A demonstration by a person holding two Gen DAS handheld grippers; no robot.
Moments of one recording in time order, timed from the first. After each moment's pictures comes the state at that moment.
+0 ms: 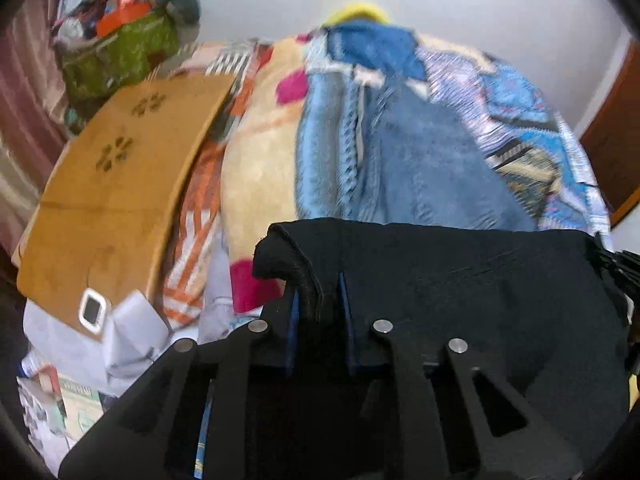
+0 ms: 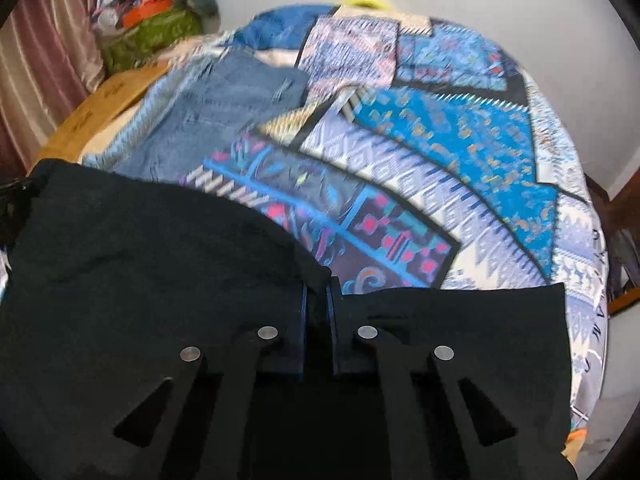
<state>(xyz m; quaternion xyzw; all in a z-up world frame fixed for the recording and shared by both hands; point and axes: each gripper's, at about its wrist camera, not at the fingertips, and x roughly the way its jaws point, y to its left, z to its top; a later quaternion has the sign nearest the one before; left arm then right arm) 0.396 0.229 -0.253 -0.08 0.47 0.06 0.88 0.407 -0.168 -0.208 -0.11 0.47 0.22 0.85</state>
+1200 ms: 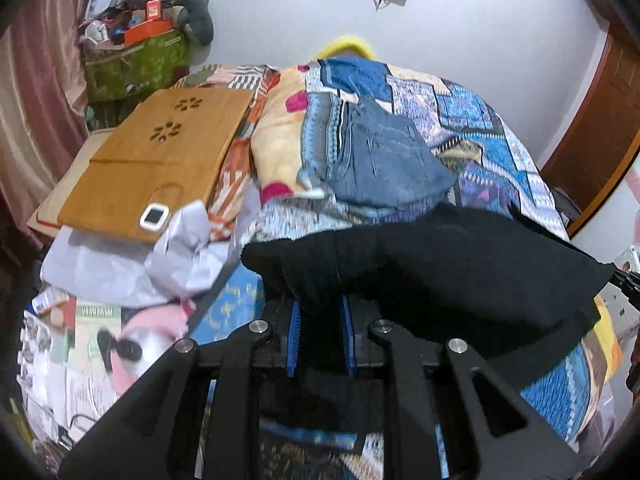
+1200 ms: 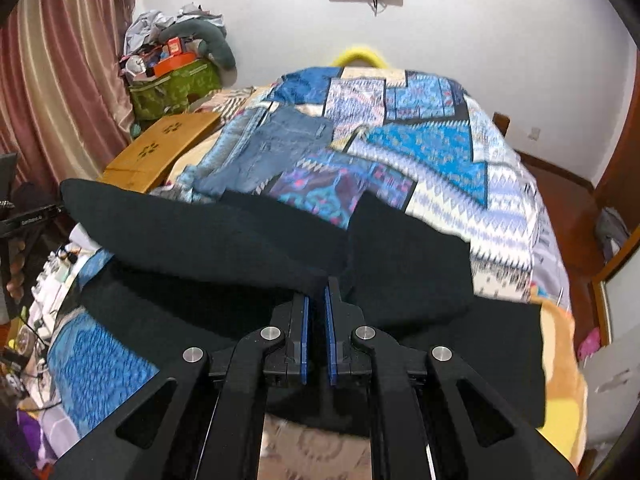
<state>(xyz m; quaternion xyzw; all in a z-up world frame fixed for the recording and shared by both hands) 0.197 0.209 -0.204 -0.11 0.42 0.05 0.90 0.209 -0.208 -0.133 -0.07 0.43 0.23 0.87</state>
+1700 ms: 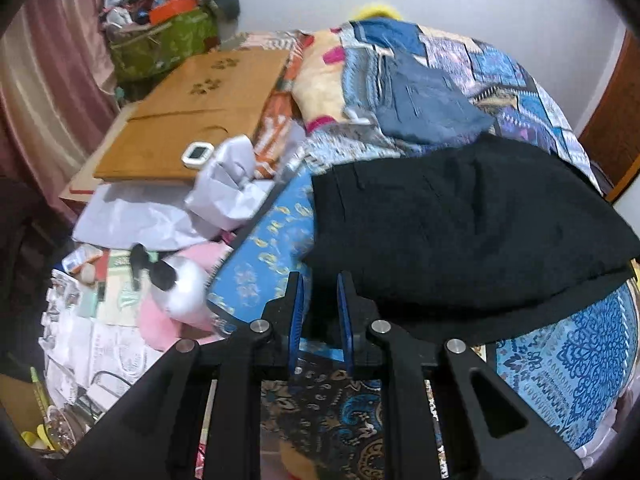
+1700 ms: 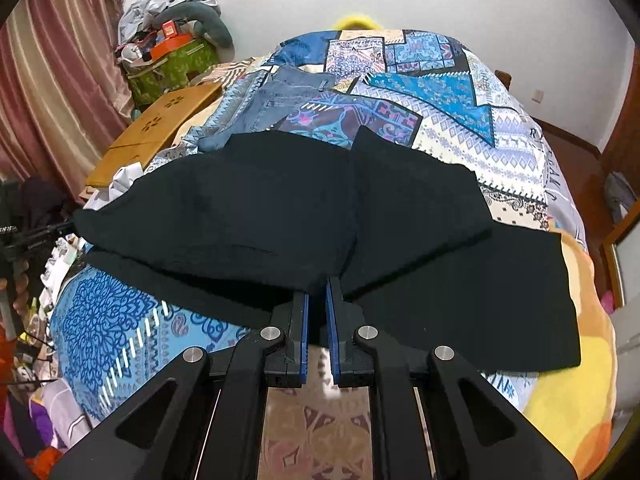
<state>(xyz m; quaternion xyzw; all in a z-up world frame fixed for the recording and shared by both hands) 0.147 0.215 -0.241 -0.07 0.47 0.11 0.87 0.170 -0.219 -0.162 -0.05 0.47 0.22 0.85</state>
